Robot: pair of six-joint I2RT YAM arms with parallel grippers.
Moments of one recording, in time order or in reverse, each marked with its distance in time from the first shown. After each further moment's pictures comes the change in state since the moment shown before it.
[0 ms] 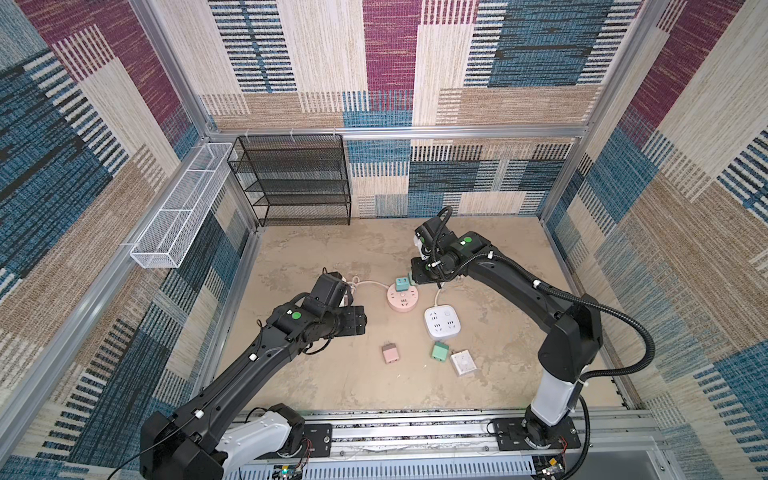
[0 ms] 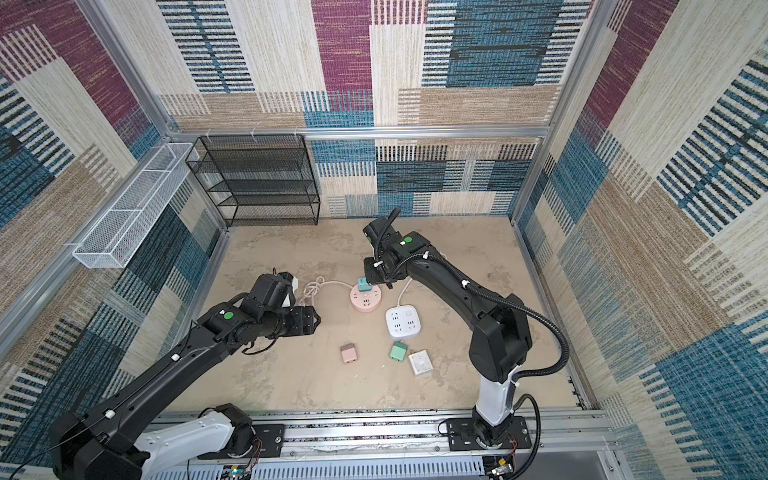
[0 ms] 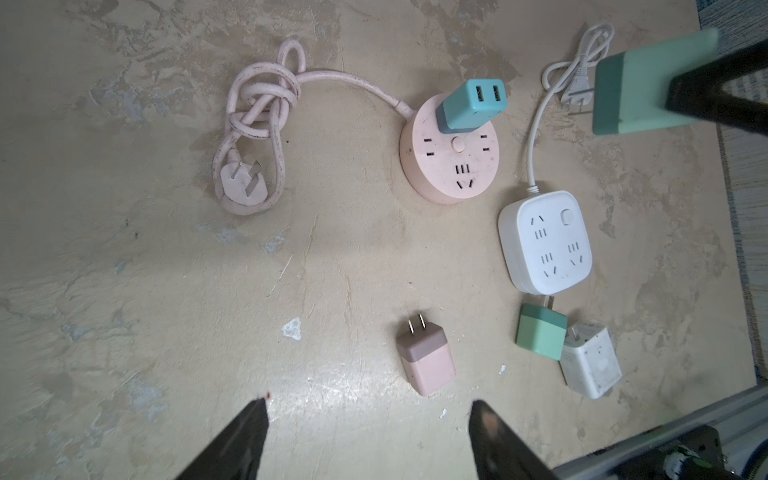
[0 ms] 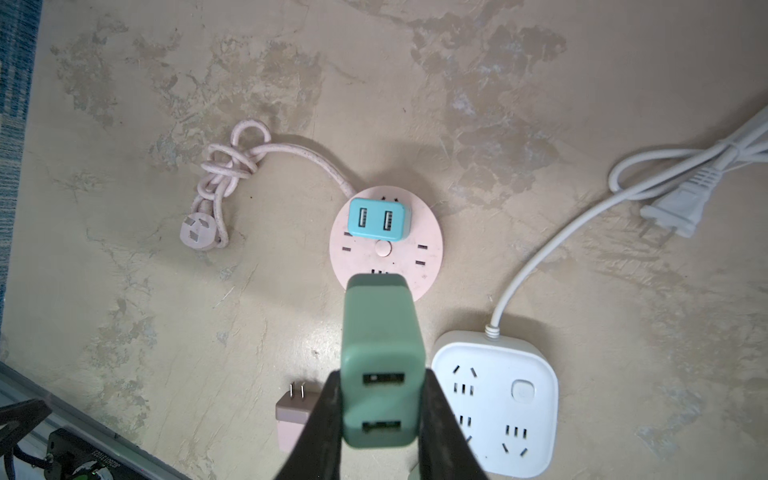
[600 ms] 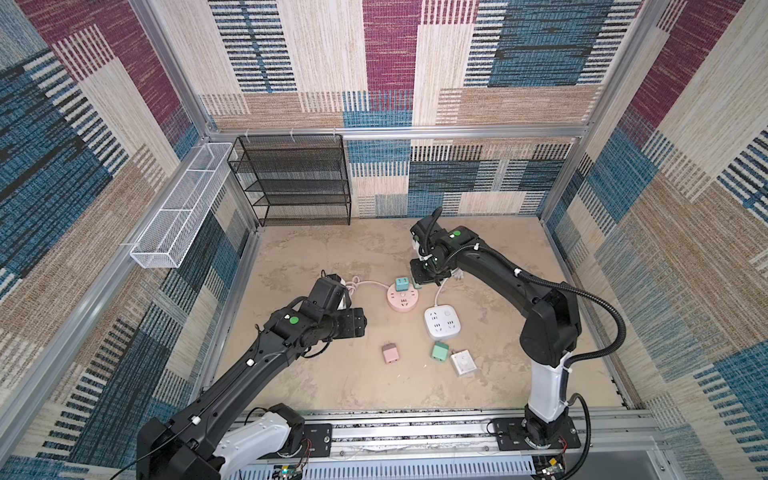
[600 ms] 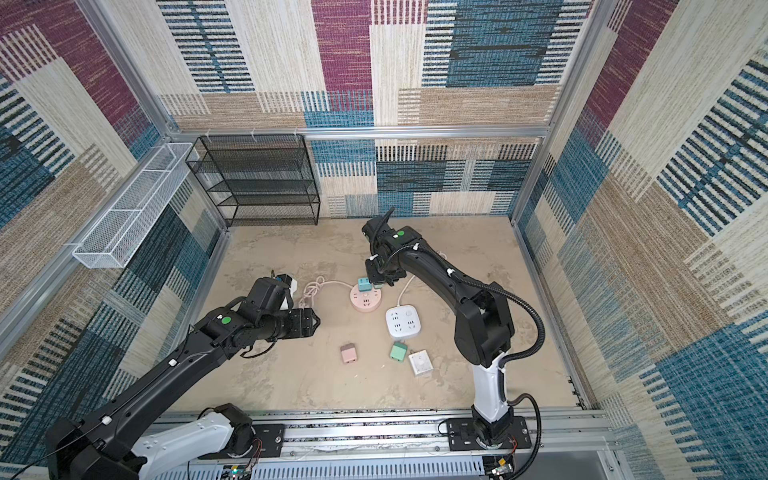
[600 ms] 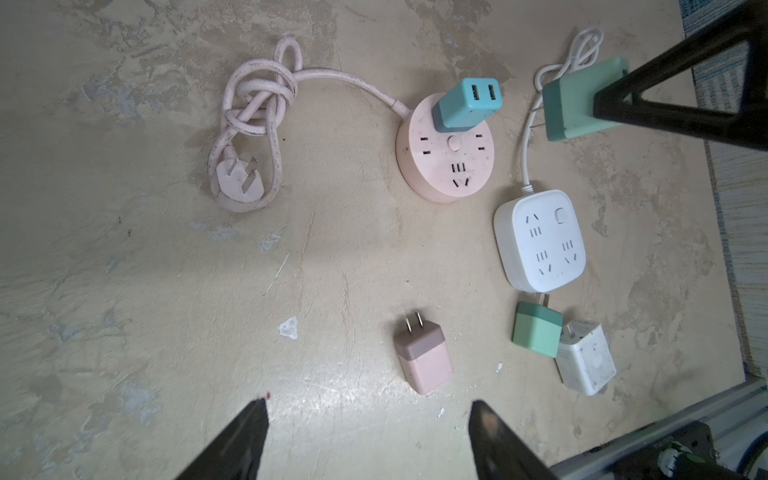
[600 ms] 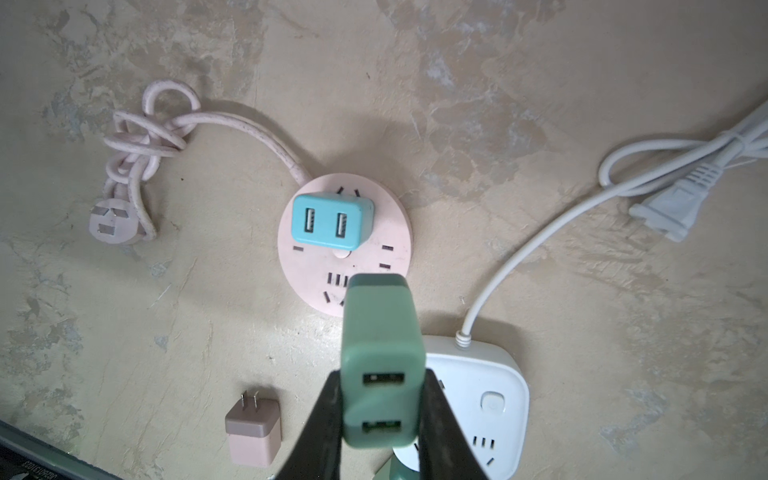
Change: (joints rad) left arm 0.000 -0.031 -0.036 0.024 0.013 -0.003; right arm -0.029 0.129 0.086 -0.087 0.007 -0.066
